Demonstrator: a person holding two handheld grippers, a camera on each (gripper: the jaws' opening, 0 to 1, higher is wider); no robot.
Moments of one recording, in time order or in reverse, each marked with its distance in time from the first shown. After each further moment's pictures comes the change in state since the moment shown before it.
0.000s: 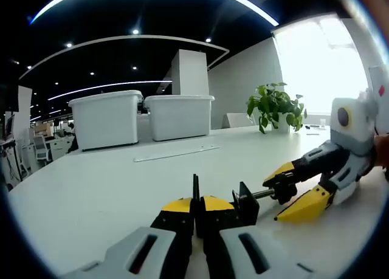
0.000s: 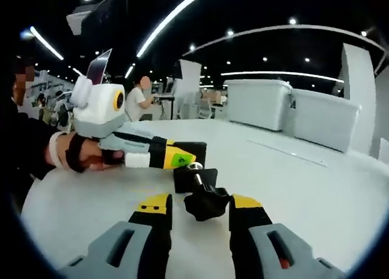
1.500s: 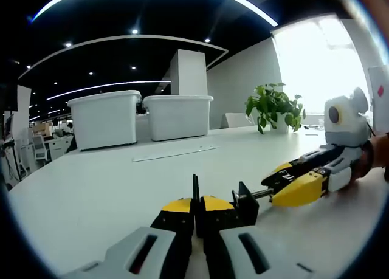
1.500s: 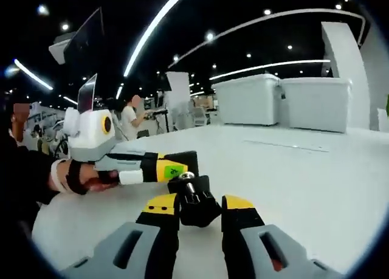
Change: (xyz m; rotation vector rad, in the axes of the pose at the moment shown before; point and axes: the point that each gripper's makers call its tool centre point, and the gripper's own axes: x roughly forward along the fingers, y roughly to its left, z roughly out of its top) left arm -0.007 -0.008 0.001 -0.001 -0.002 -0.021; right arm 0.003 -0.017 0.001 0.017 -0.047 -0.023
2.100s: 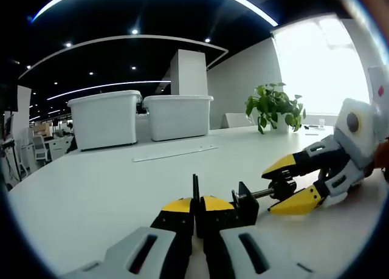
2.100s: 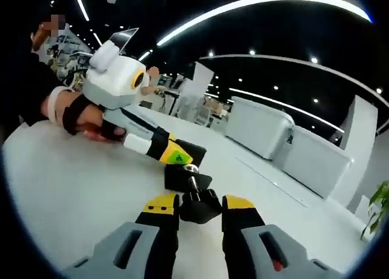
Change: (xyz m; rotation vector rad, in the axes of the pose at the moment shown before) left arm 0.002 0.002 0.000 0.001 0.000 0.002; right arm -0.001 0.005 -0.001 -0.479 0.006 -0.050
